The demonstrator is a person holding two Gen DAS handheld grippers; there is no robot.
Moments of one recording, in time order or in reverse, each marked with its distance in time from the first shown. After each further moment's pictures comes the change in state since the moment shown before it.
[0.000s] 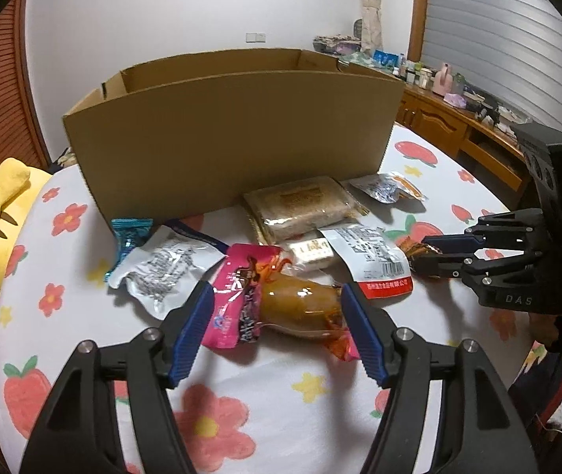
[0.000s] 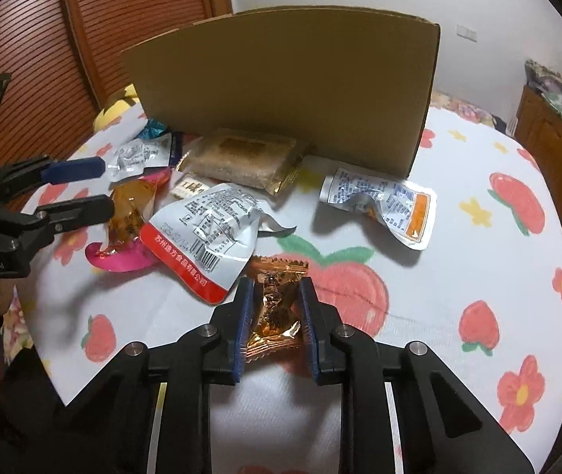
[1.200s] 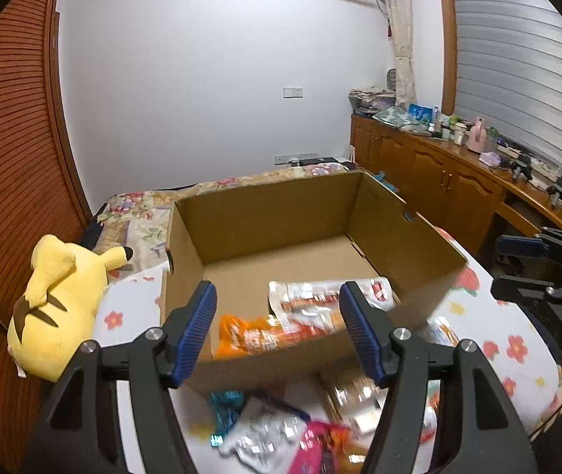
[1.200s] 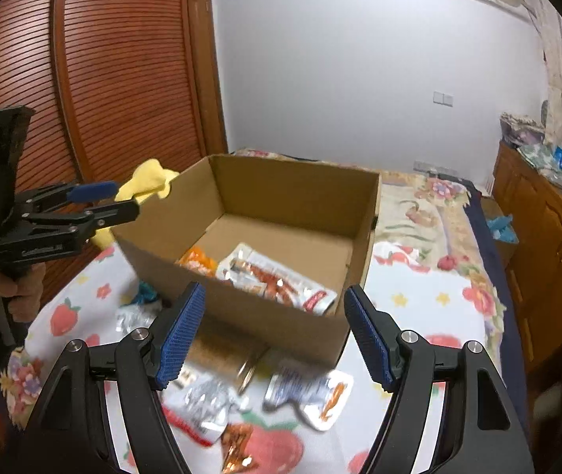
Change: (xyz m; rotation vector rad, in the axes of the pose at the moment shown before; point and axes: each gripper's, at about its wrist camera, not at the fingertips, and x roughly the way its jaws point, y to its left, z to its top) left arm -0.042 0.050 0.137 -0.023 -0.178 0.132; right arm -0.078 -0.023 0.129 0.010 -0.246 -0.056
